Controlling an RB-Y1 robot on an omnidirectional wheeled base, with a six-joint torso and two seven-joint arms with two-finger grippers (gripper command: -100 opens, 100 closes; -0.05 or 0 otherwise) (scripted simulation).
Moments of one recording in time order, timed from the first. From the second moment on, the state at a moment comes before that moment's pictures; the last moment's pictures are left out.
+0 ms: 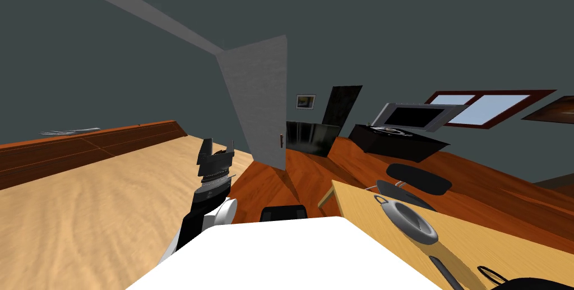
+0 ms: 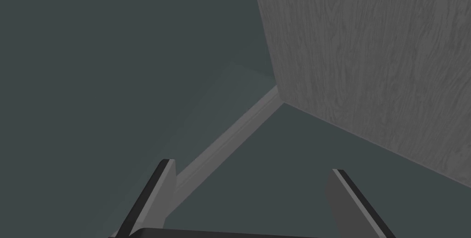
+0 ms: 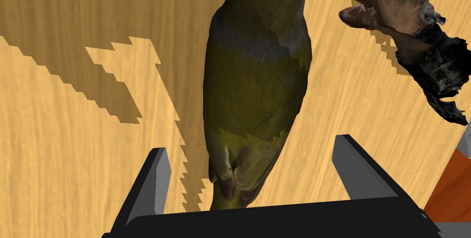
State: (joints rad) left arm 0.55 -0.05 -0.02 -2.29 -0.02 -0.64 0.04; right arm 0.61 -0.94 0.63 -0.59 0.72 -0.67 -0.02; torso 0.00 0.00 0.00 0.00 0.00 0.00
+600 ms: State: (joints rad) left arm 0.55 -0.05 -0.02 -2.29 -0.02 -0.64 0.04; right arm 0.58 -0.96 0.80 -0.60 0.54 -0.62 0.03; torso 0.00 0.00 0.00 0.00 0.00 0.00
